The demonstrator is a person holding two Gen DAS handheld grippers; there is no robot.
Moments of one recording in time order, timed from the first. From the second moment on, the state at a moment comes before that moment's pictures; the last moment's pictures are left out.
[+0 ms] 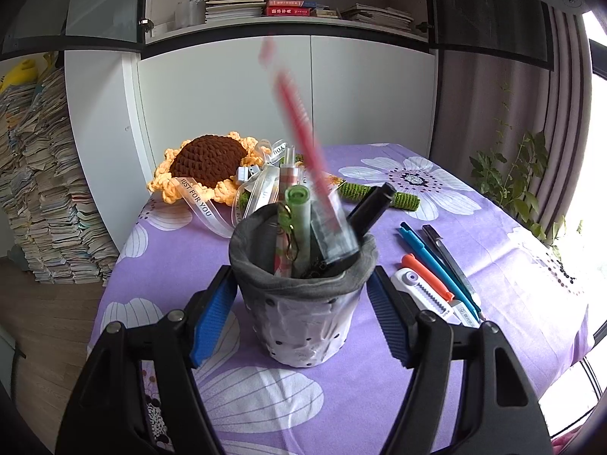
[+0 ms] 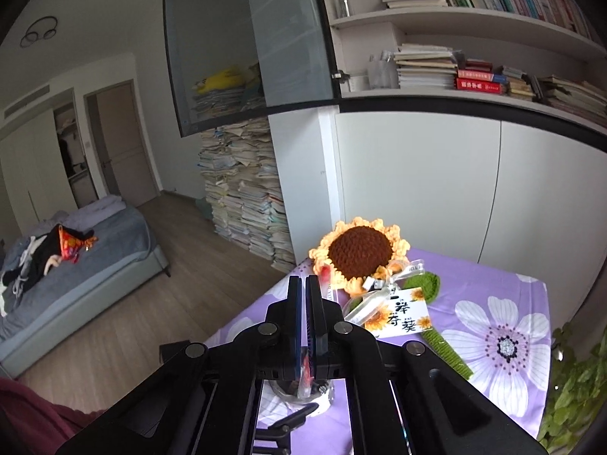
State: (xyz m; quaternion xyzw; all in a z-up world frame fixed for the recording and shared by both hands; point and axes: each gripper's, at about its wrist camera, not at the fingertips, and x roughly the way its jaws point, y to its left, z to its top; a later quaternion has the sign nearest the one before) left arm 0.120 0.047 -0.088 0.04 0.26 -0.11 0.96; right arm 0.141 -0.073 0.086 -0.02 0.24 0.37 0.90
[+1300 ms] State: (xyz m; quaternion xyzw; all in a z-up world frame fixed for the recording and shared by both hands) left arm 0.101 0.049 -0.089 0.05 0.25 -0.14 0.96; right arm 0.232 -0.092 -0.039 0.01 0.46 0.32 0.83
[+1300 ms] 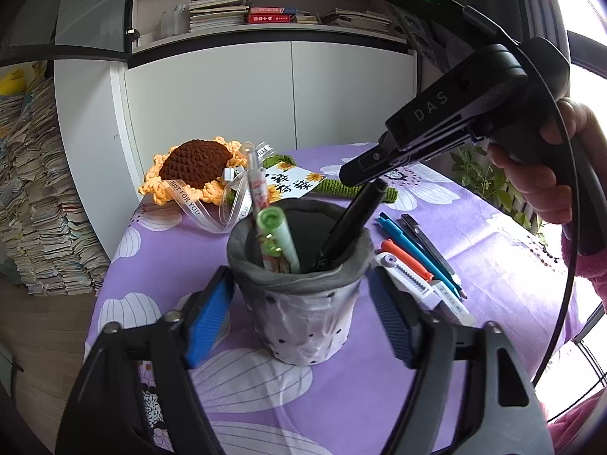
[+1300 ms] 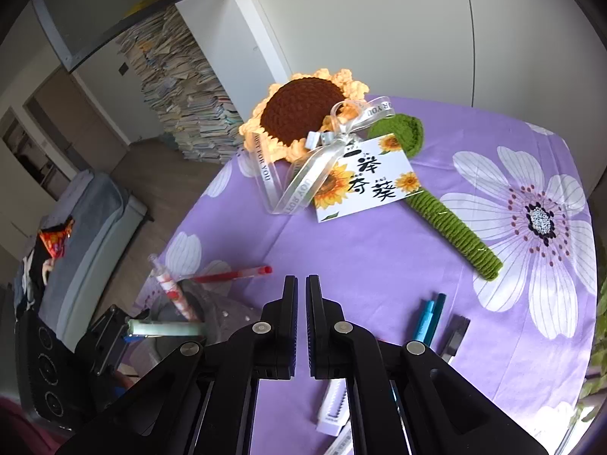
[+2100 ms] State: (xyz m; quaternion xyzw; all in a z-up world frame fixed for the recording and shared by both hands) left arm 0.109 0.061 -0.083 0.02 0.25 -0.11 0.96; right arm 0.251 -0.132 -0.069 0.01 0.51 0.20 0.83
